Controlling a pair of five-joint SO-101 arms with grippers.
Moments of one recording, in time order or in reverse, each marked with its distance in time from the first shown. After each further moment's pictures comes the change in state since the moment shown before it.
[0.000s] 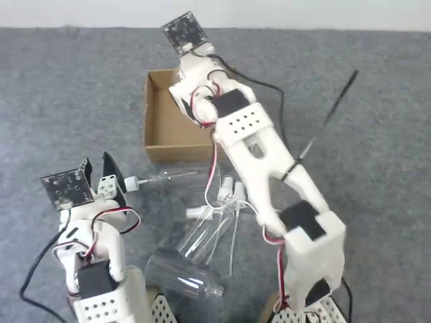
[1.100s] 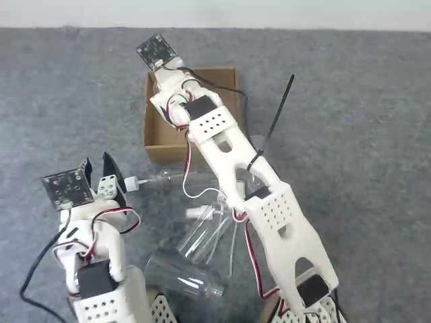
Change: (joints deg) left arm 0.0 0.0 0.0 0.0 0.0; right arm -3.1 34.0 -32.0 -0.4 3.4
